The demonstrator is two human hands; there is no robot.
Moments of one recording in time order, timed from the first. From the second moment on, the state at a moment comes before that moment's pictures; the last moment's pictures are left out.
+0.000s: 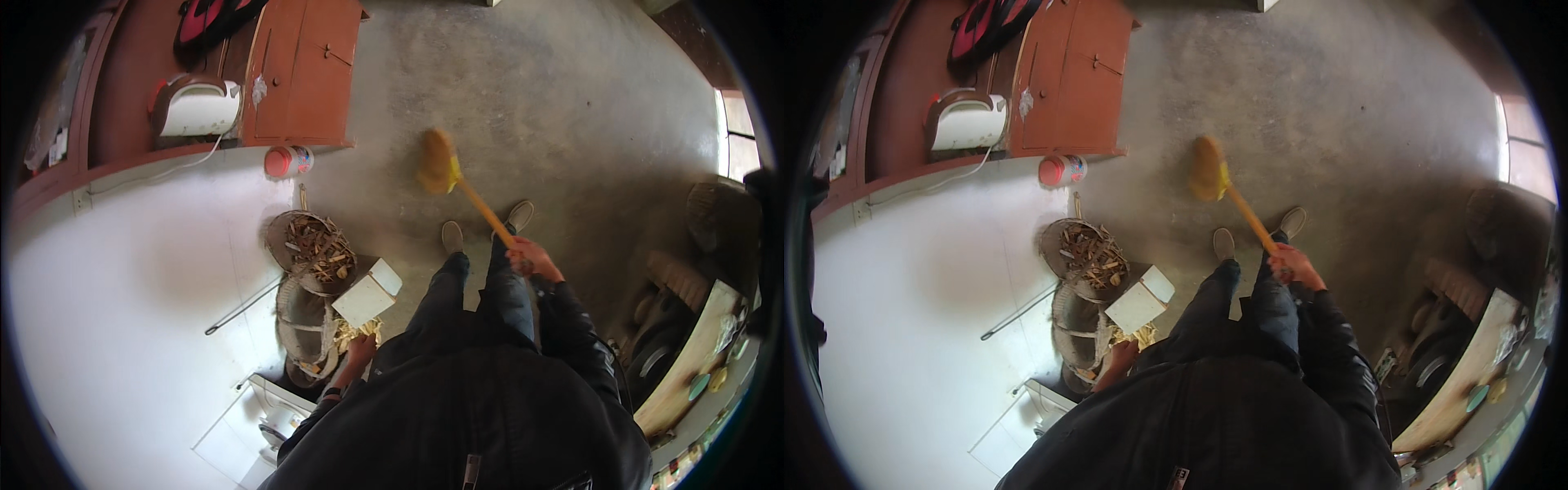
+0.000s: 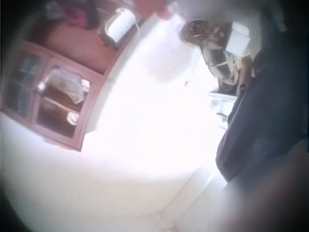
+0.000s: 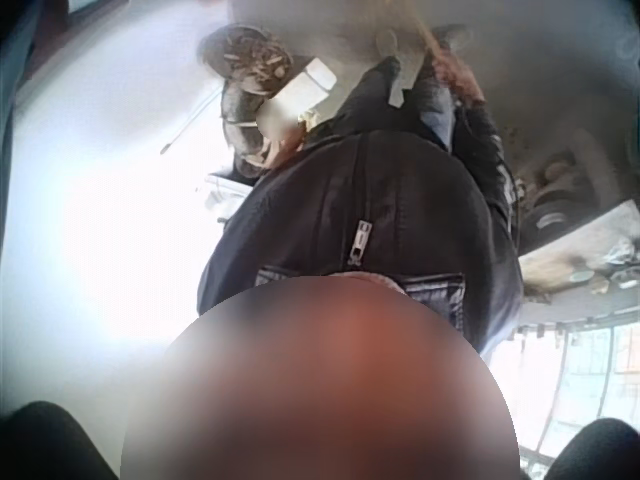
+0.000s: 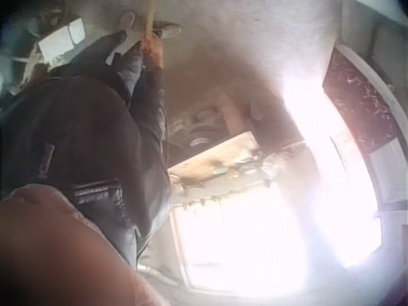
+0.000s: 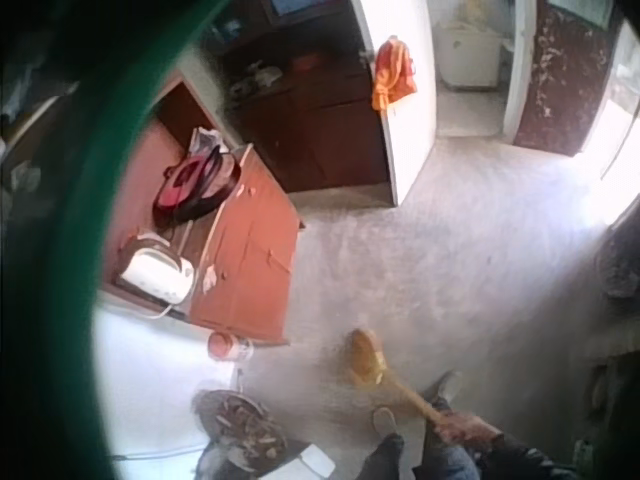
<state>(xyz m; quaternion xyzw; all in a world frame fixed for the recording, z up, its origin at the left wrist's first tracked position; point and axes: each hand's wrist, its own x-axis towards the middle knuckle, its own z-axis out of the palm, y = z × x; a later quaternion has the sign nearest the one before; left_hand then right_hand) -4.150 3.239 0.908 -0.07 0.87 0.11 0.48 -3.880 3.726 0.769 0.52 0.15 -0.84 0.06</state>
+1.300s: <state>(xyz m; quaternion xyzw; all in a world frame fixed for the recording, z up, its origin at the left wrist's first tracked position) -4.007 3.159 0.866 -0.15 0.85 0.25 0.43 -4.130 3.692 0.814 0.54 0.09 -0.84 0.01</state>
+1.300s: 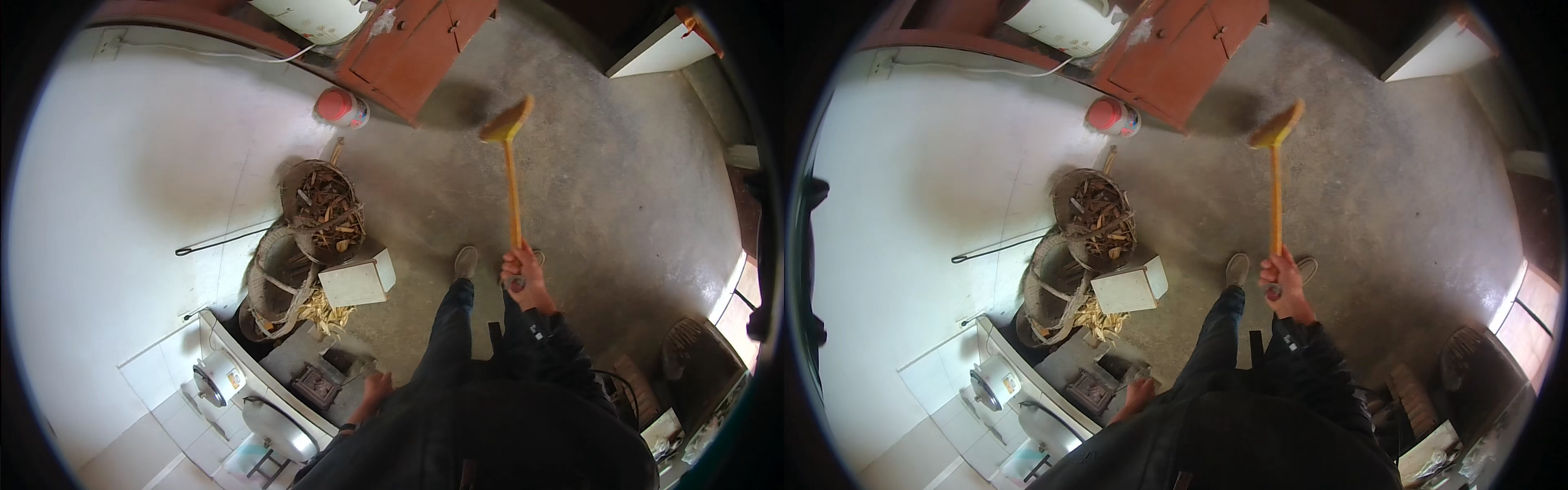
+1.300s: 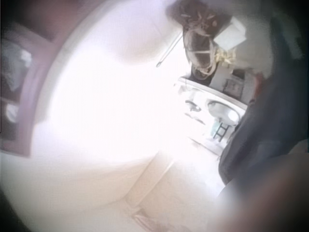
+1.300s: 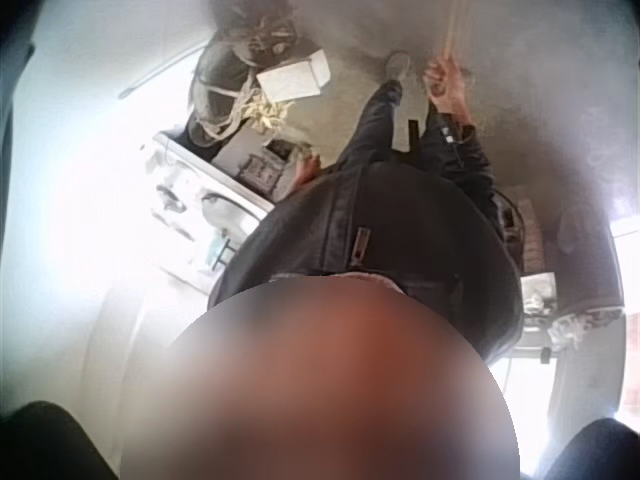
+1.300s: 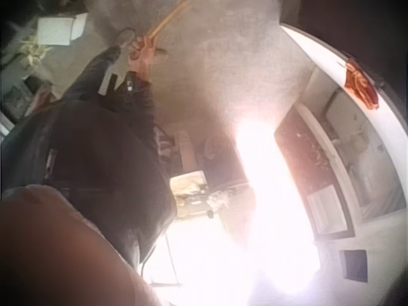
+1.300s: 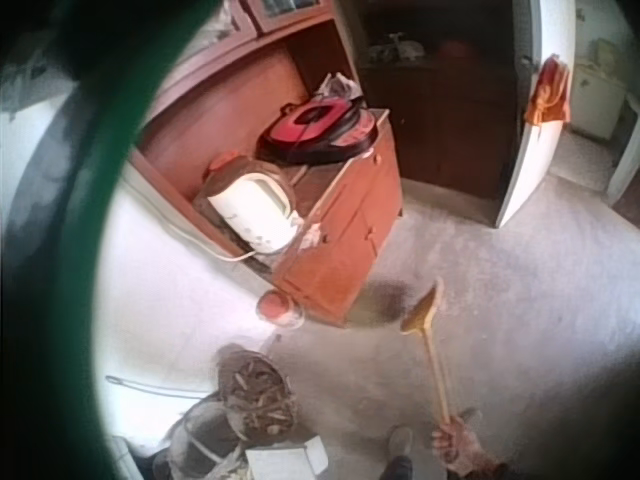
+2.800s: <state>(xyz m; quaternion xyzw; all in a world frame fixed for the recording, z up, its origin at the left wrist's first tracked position) -4.054 3.172 0.884 -0.10 0.85 0.20 0.48 -4.141 3.797 0.738 0.51 0.16 -0.85 -0.02</state>
